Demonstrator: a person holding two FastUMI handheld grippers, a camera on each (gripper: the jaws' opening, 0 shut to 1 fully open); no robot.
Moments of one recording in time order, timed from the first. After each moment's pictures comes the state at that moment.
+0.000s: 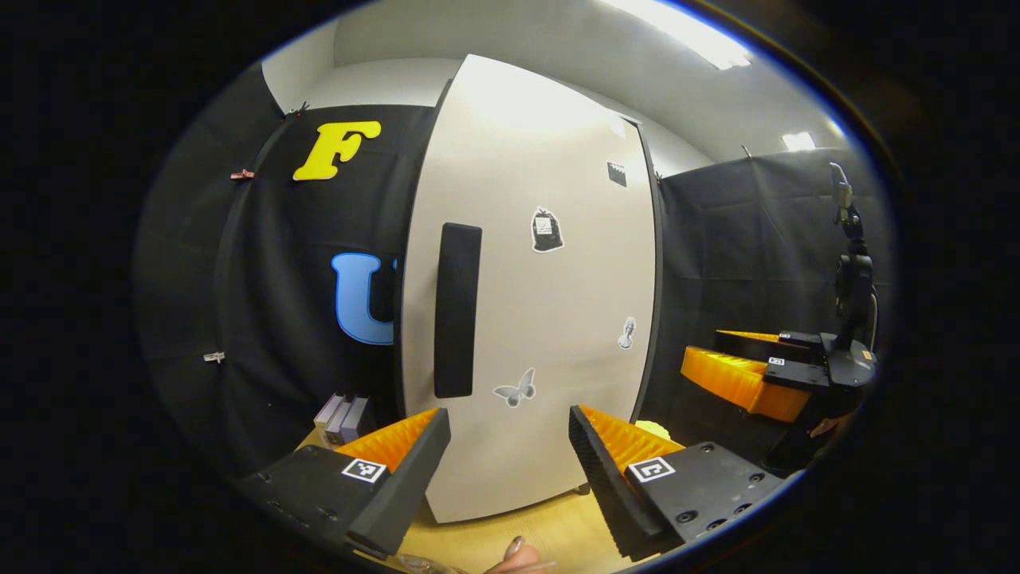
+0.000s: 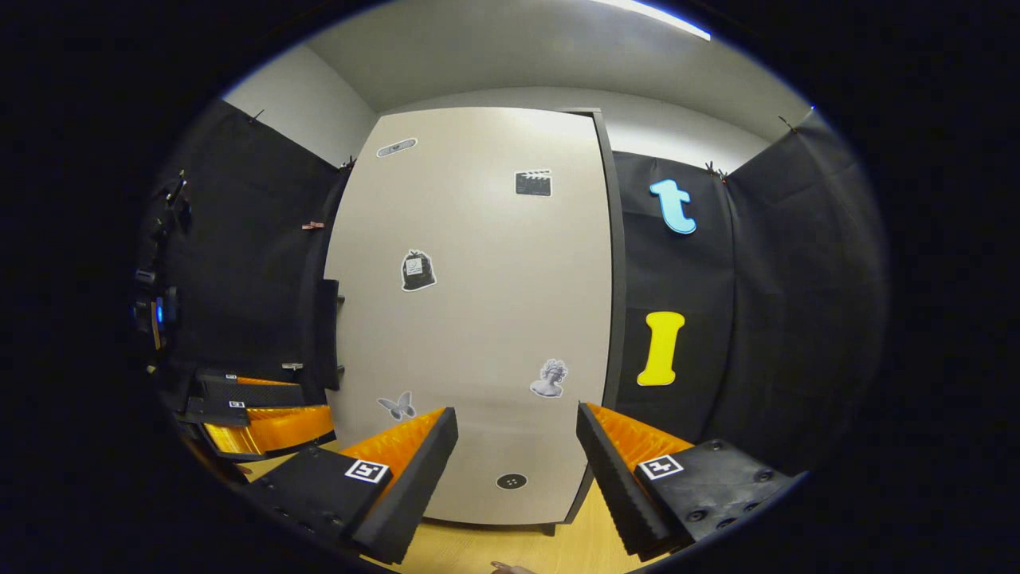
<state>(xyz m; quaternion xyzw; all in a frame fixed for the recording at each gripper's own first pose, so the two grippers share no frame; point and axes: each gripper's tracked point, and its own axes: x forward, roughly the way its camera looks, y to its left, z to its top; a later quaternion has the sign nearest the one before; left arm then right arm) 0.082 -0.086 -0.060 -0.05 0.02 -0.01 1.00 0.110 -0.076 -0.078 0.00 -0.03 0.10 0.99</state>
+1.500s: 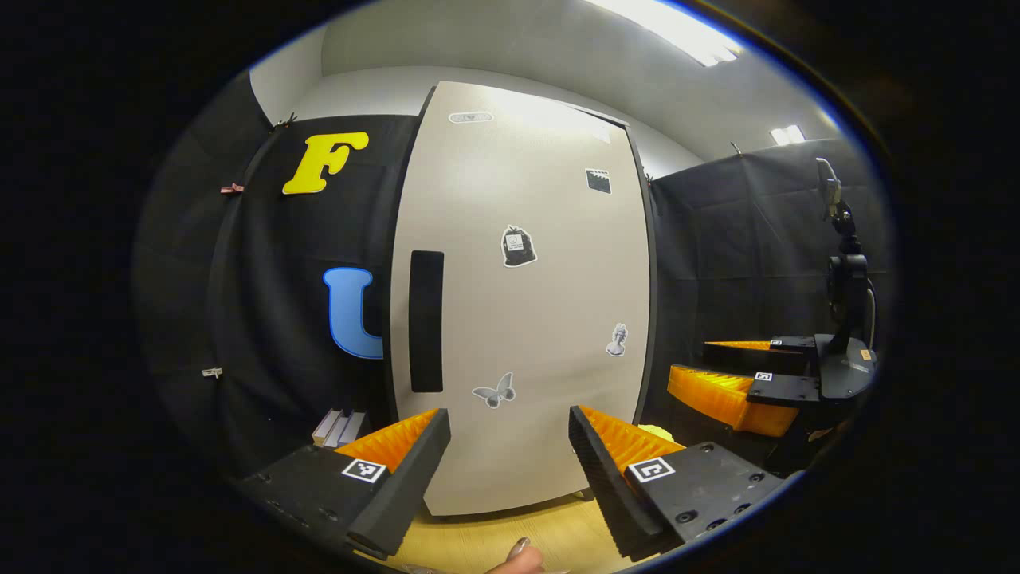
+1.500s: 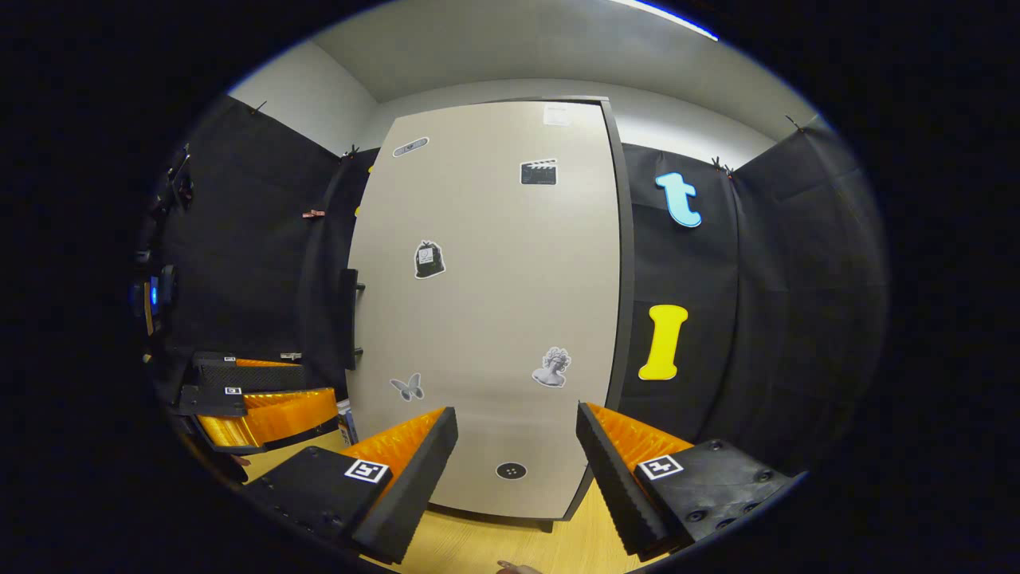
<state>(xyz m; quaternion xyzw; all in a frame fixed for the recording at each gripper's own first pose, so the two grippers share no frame) 0.089 -0.083 -0.052 -0.03 0.01 -0.02 1.00 0.102 -0.073 -0.084 0.00 -0.01 0.12 0.99</state>
